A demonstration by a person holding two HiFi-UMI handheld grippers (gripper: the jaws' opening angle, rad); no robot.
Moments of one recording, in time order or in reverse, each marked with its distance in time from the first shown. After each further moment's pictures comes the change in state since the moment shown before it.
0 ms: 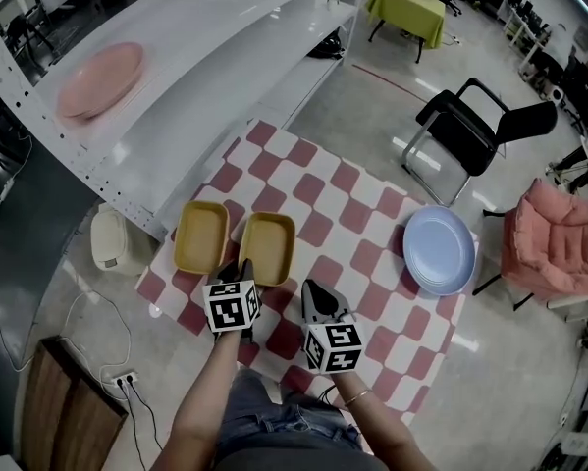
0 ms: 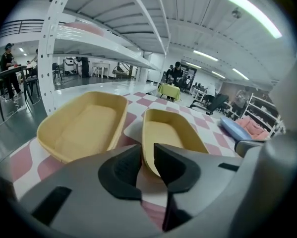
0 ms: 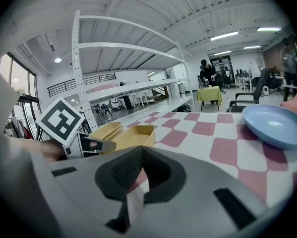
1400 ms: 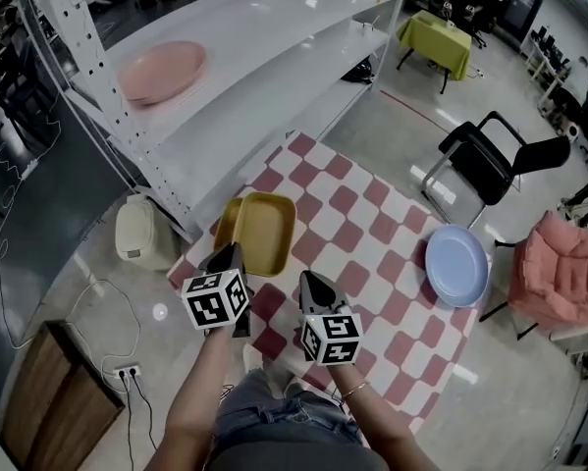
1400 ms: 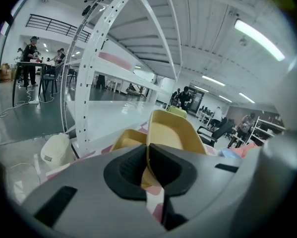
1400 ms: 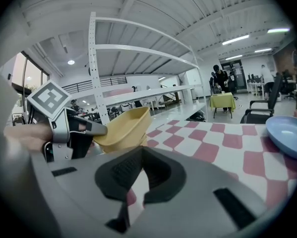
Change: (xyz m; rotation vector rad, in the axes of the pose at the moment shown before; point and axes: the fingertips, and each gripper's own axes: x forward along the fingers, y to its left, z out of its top) left arm -0.099 0.075 0.068 -0.154 -0.231 0.032; right arm 0.017 0.090 0.030 -0.070 -0.059 0.102
